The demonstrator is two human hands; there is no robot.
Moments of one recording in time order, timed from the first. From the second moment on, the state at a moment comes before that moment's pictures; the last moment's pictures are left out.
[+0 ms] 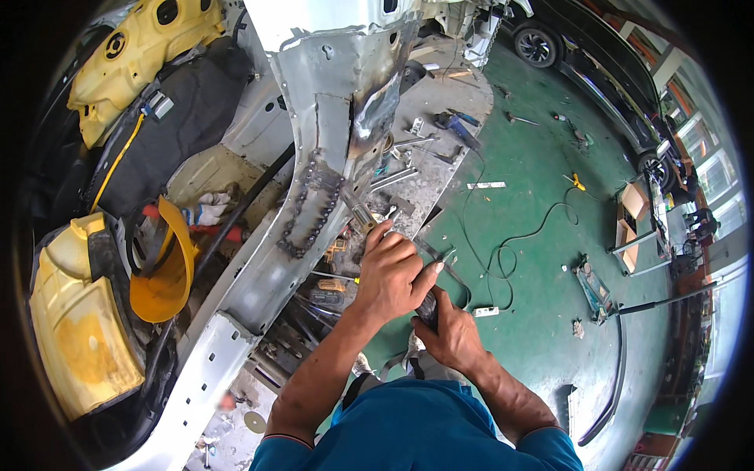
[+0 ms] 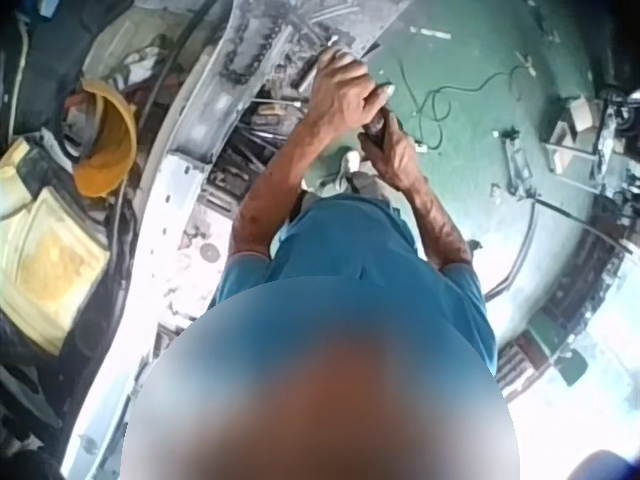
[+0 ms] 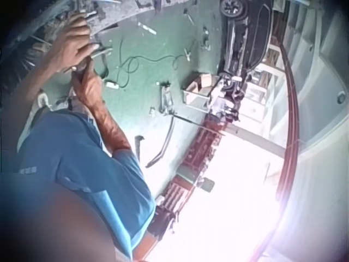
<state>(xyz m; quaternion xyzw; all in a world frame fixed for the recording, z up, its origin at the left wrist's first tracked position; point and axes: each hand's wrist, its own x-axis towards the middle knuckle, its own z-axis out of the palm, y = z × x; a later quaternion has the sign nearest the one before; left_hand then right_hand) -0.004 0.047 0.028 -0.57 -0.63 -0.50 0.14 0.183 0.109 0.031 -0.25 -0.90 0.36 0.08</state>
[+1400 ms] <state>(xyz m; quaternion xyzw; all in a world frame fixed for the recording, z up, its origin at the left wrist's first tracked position) -0.013 0.049 0.027 -0.58 -0.62 -0.51 0.14 0.177 0.105 0.031 -0.26 -0.88 0.39 0.09</state>
